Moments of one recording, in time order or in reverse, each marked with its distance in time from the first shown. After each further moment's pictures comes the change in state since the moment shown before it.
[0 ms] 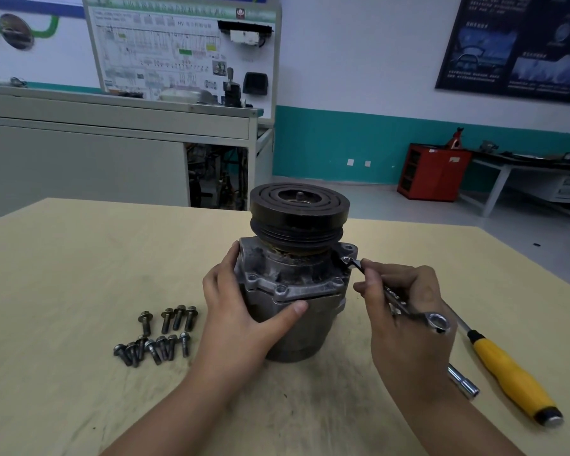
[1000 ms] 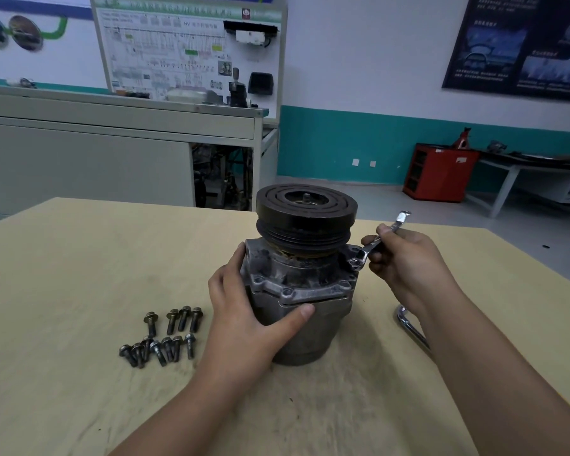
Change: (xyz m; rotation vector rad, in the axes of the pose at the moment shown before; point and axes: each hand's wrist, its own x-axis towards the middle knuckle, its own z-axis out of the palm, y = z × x) left_hand 0.000 0.000 0.001 -0.019 0.008 0.019; right_hand 0.075 0.040 0.021 0.505 -0.266 0.960
